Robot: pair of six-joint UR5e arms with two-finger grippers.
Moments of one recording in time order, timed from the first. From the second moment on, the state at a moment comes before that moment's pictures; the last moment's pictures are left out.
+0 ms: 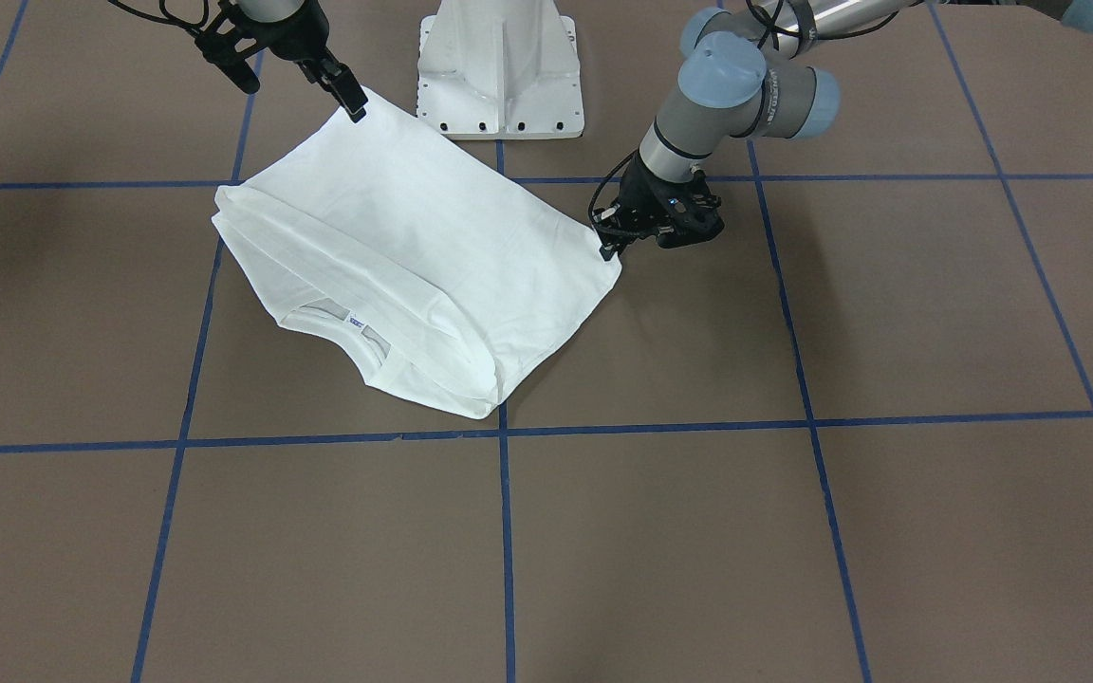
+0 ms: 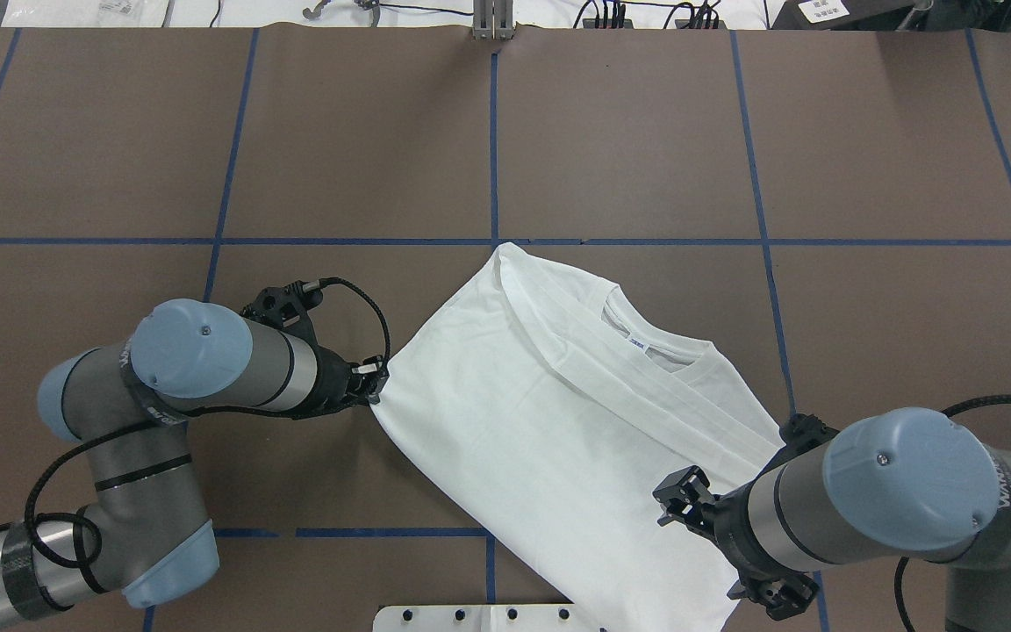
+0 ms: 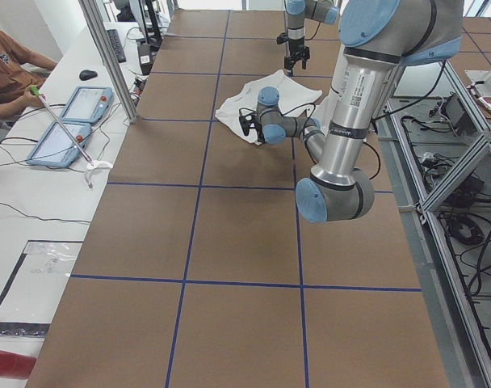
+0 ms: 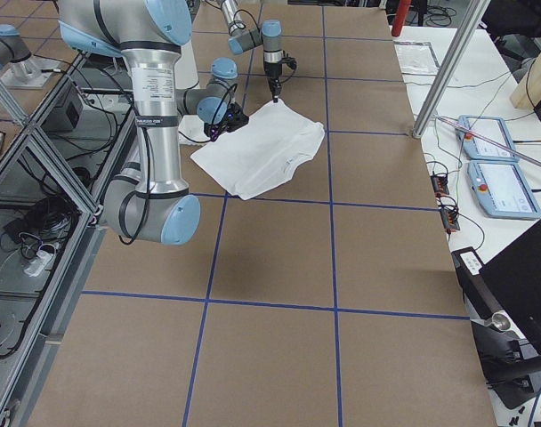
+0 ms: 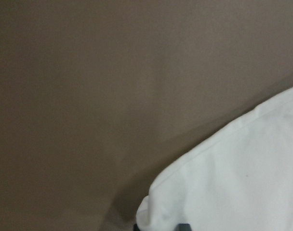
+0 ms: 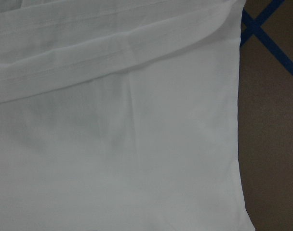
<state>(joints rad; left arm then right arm) -0.46 -1.94 -1.77 -2.06 -1.85 -1.67 0.25 -1.47 2.30 -1.54 1.91 2.26</state>
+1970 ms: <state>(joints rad) -0.81 -2.32 -1.22 -2.33 -1.86 -1.41 0.26 -1.26 2.06 -1.54 1.68 1.85</state>
